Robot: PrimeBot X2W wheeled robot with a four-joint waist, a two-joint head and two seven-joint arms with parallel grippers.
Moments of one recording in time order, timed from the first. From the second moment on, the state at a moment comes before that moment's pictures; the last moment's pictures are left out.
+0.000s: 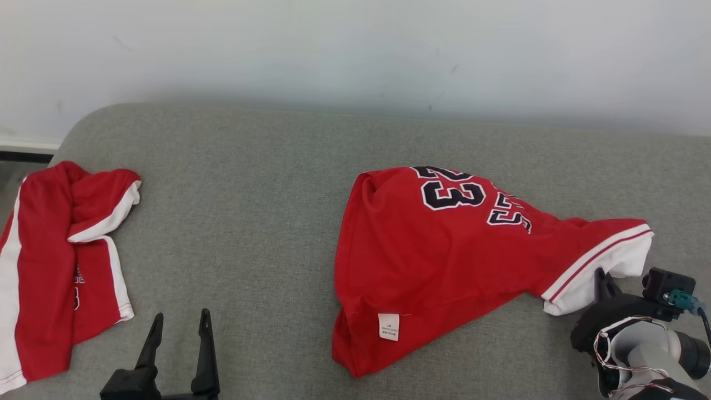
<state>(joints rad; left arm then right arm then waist) -0.06 0.30 -0.33 0.15 -0.47 0.23 -0.26 -0.54 -0.18 -0.20 1.08 0.21 0.13 -0.20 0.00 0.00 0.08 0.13</state>
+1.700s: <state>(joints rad) -0.08 0.27 -0.36 0.20 -0.47 0.20 -0.26 -0.51 -0.21 -0.09 0.86 0.17 0.13 -0.06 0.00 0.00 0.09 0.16</state>
